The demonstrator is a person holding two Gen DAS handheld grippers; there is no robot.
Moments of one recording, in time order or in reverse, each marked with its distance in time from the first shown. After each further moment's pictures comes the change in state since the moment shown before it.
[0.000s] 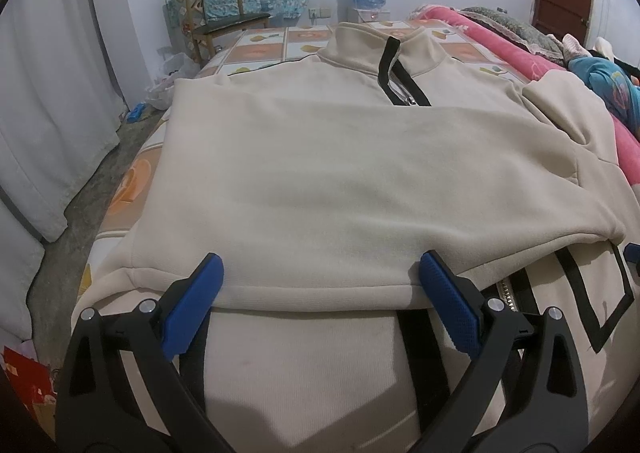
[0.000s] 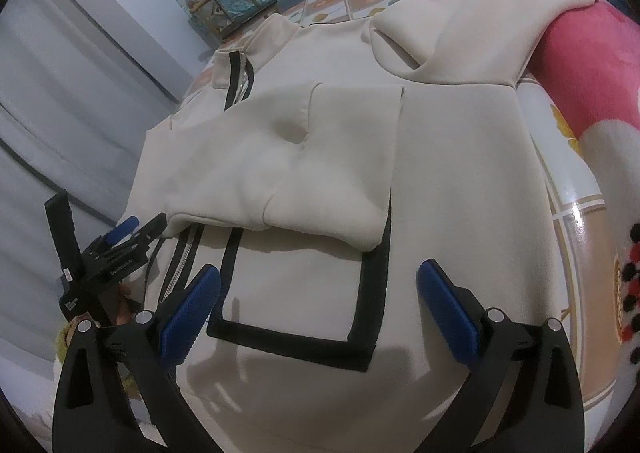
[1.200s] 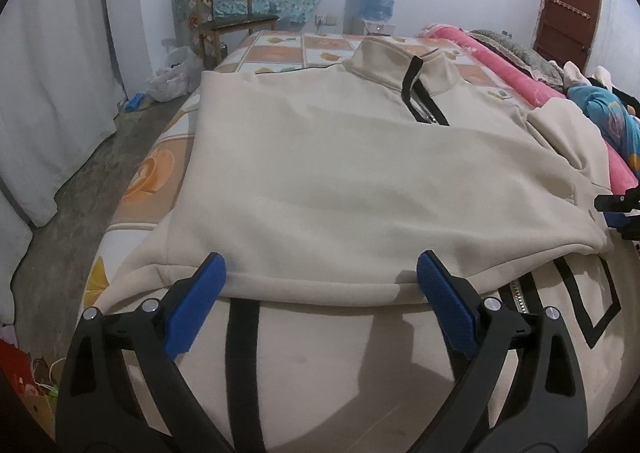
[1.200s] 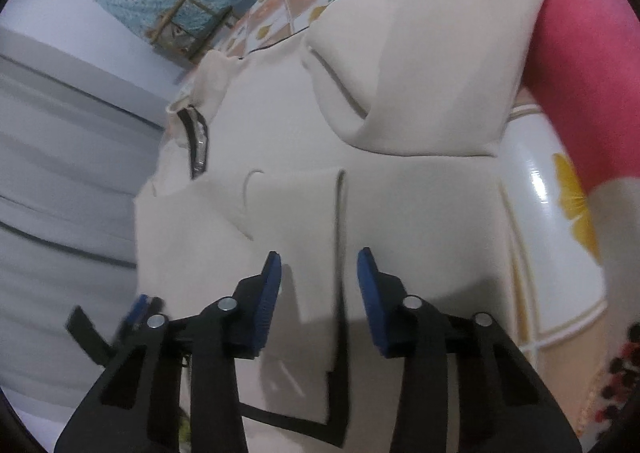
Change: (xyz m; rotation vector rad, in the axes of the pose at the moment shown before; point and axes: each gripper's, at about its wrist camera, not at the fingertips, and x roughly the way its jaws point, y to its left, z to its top) left arm -0.007 0.037 -0.001 -0.073 -0.025 -0.047; right arm 0.025 -0.051 0.070 0.263 0.083 0.095
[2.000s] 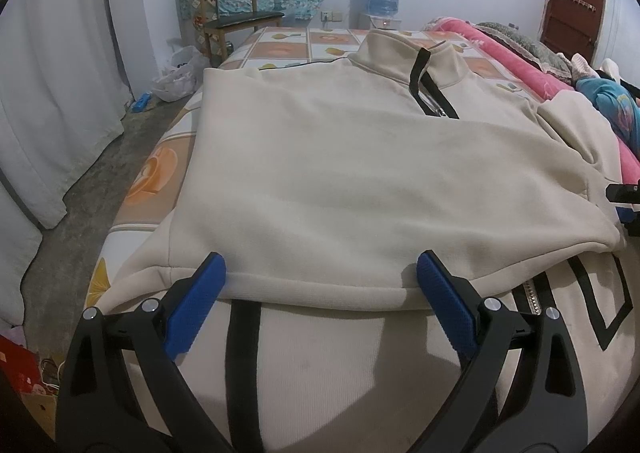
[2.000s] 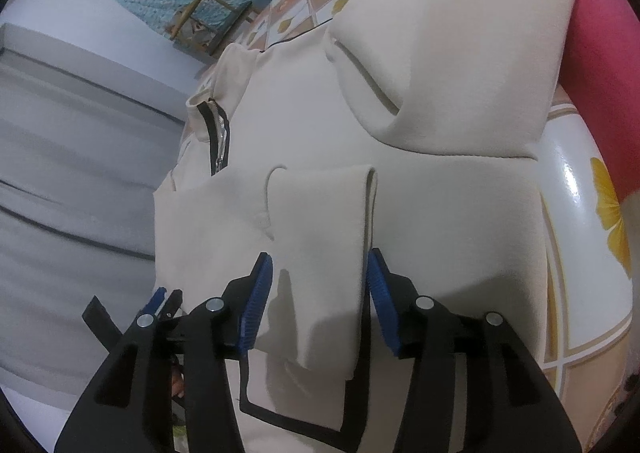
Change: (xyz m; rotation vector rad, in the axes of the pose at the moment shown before) left arm 0.007 -0.003 0.000 0.013 0.009 0.034; right arm 0.007 0.005 0.001 -0.034 0.016 0.065
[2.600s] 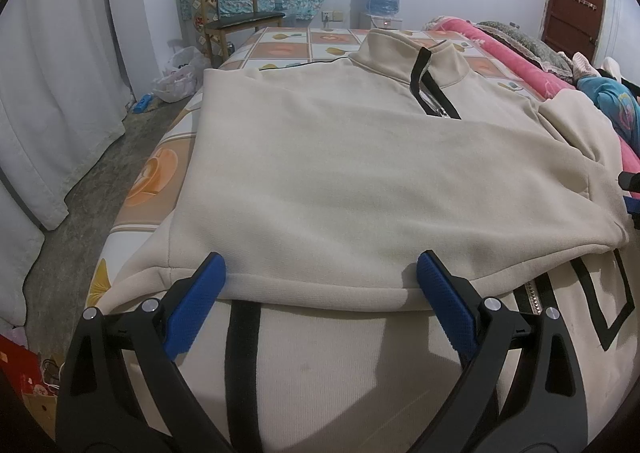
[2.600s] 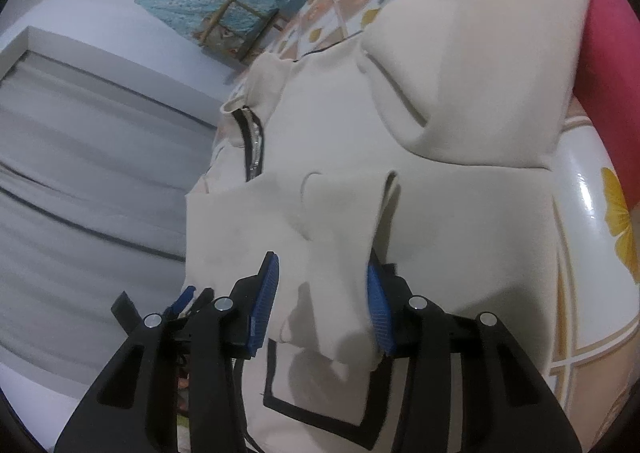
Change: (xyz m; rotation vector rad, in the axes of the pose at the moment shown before) left arm 0.001 0.000 0.000 0.000 0.001 0.003; right arm -0.011 -0.002 0.001 -0.009 -0.022 0.112
